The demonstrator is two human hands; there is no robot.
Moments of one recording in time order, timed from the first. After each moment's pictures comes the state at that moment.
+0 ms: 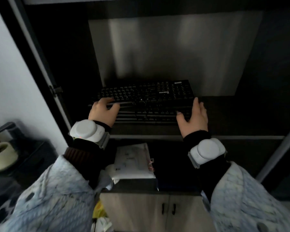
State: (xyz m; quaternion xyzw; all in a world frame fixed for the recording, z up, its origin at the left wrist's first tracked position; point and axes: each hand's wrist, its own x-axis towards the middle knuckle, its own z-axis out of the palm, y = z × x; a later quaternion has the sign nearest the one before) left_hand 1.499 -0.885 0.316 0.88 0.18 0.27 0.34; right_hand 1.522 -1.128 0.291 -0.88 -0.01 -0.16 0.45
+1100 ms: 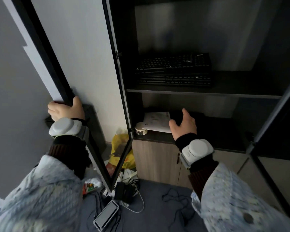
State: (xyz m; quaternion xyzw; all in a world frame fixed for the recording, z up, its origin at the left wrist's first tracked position) left_hand 1.172 -0.834 0.308 0.64 0.49 0.45 0.38; right_hand 1.250 -1.092 0.251 -0.88 -0.05 -0.02 0.48
